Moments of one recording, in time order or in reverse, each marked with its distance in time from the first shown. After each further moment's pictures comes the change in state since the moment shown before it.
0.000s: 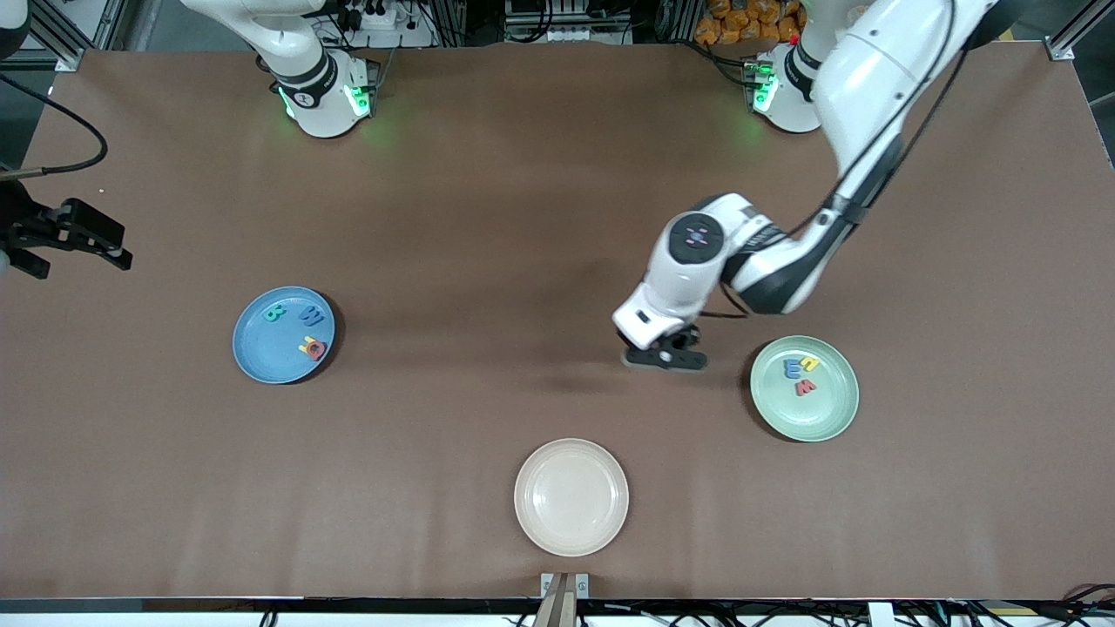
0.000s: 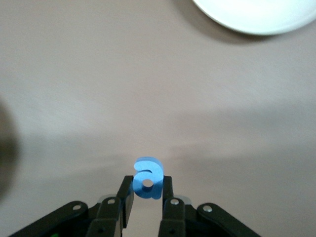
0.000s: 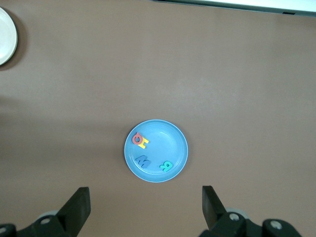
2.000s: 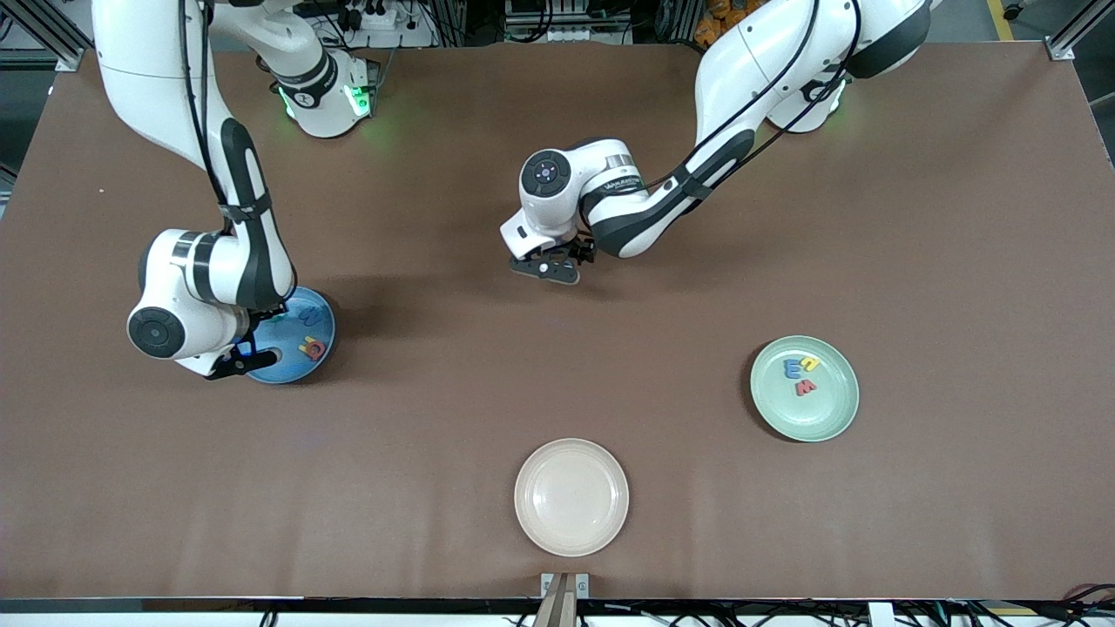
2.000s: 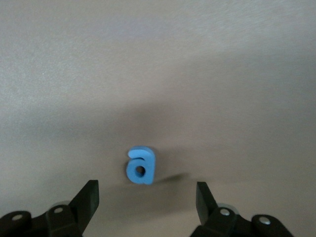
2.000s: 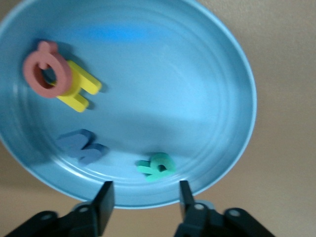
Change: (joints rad) left arm -0.342 0.168 -0.077 0.036 -0.020 -0.127 -0.253; right arm 0.499 0.476 -0.530 -0.469 0.151 0.395 -0.263
